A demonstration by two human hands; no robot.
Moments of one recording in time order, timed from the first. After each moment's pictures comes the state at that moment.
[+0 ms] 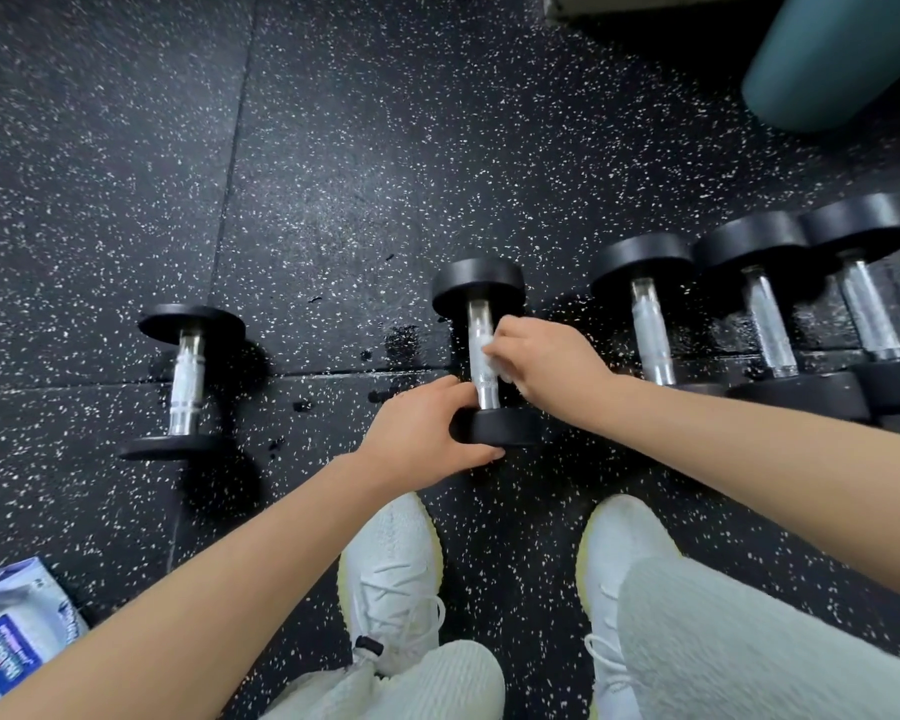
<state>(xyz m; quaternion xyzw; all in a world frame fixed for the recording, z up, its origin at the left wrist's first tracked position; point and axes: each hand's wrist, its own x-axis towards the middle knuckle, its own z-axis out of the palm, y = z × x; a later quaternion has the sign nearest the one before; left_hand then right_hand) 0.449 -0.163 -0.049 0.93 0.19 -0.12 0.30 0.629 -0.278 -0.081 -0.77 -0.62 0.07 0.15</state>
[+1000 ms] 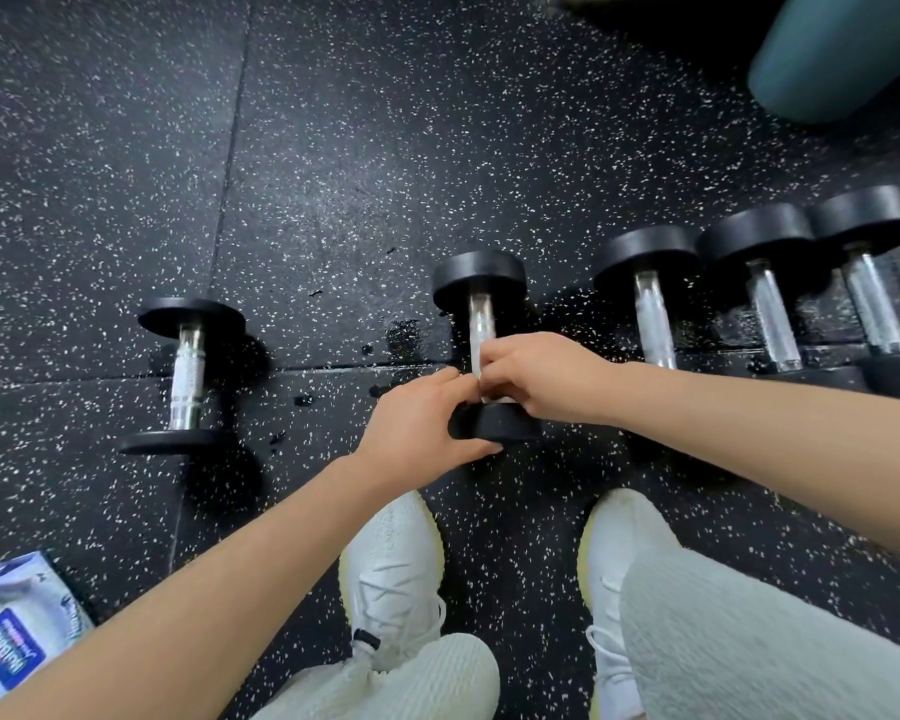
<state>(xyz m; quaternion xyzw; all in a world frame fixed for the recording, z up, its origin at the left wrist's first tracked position) 0.445 -0.162 -0.052 0.95 0.17 -0.07 0.26 0.625 -0.279 -0.059 -0.68 -0.69 0.21 0.12</state>
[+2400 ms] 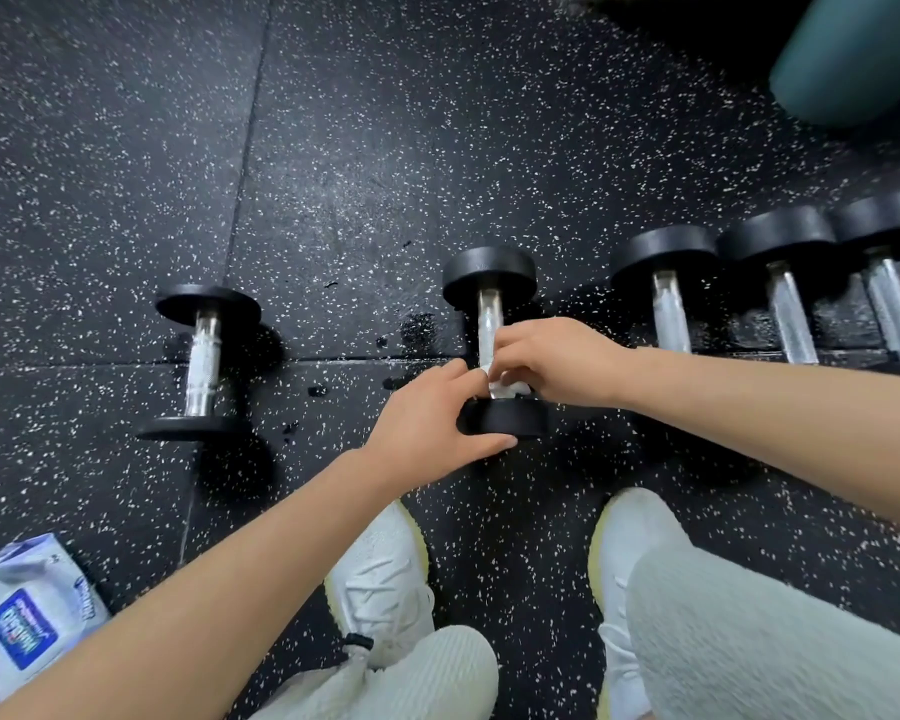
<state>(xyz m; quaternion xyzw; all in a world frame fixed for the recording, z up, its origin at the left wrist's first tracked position) 0.433 -0.157 -0.060 0.94 0.17 -0.06 0.30 0.632 -0.269 -0.062 -0.68 -0.70 0.20 0.13</state>
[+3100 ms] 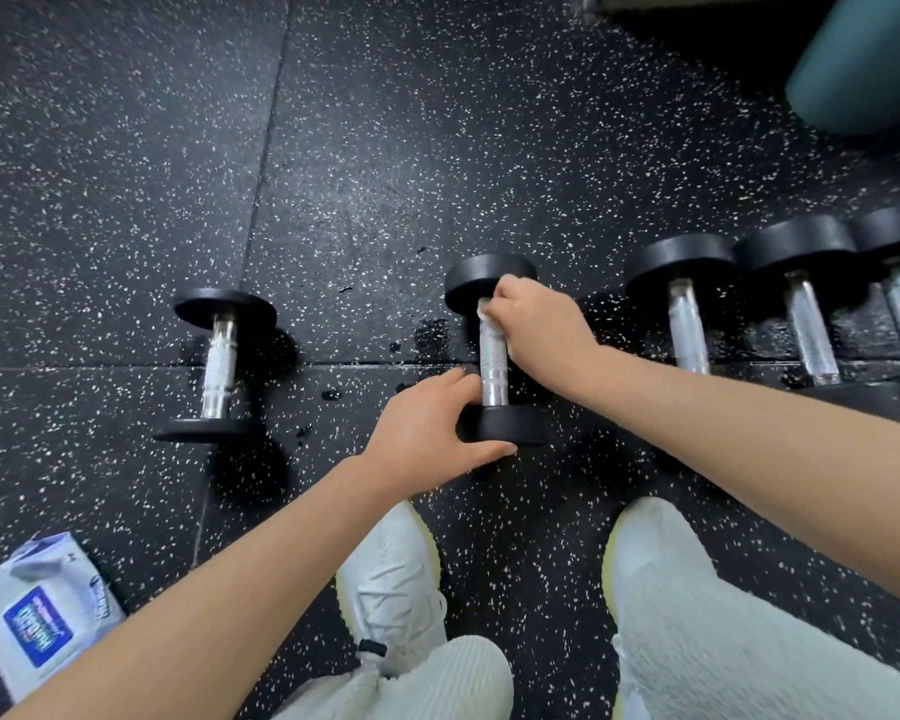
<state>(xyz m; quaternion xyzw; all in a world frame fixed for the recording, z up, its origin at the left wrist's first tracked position) 0.423 -0.146 -0.055 0.94 0.19 -0.05 0.28 0.622 -0.217 -0.073 -0.81 -0.57 0.05 0.10</state>
